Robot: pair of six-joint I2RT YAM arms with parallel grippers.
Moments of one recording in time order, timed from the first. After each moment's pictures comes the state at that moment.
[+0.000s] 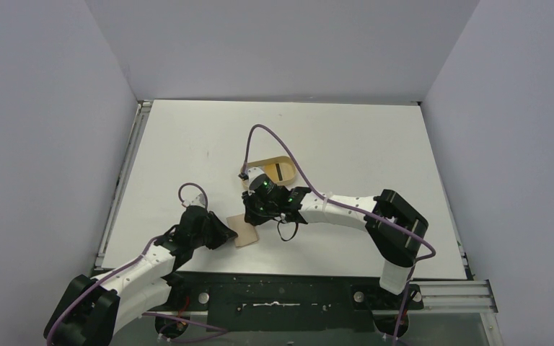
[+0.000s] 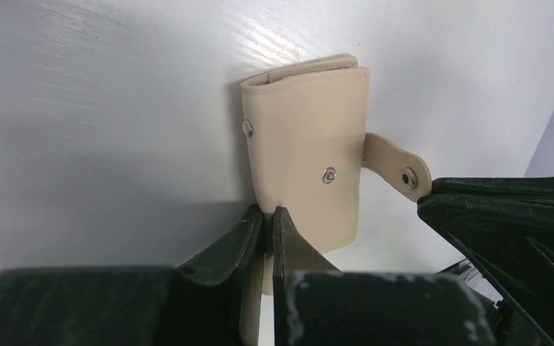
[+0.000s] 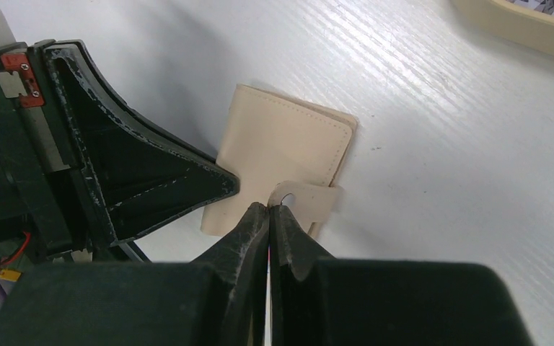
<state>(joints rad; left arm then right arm) -0.49 0.95 0.17 0.00 0.12 -1.04 1.02 1.78 1.15 -0.18 -0.05 0.49</state>
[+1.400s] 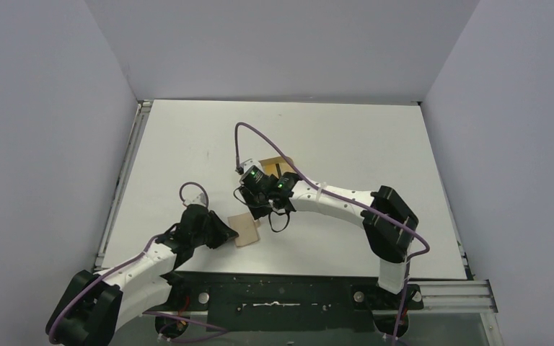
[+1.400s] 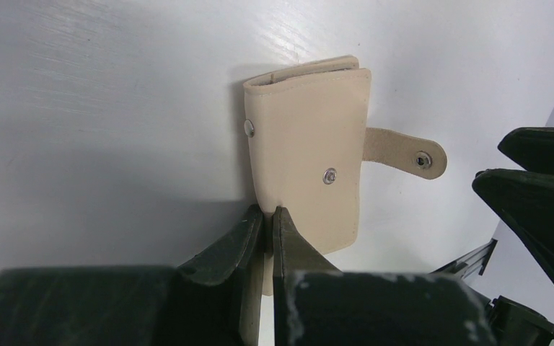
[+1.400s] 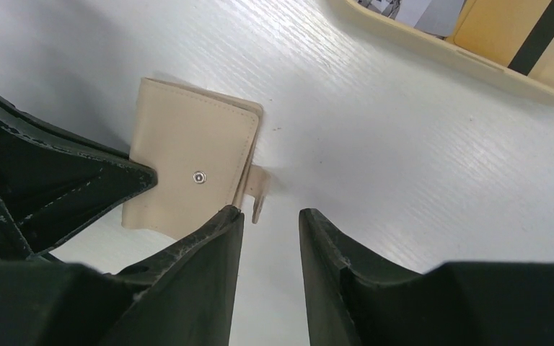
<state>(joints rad) -0.49 0.98 0.18 0.02 0.14 -1.04 1.02 1.85 1.41 -0.58 0.15 0.37</state>
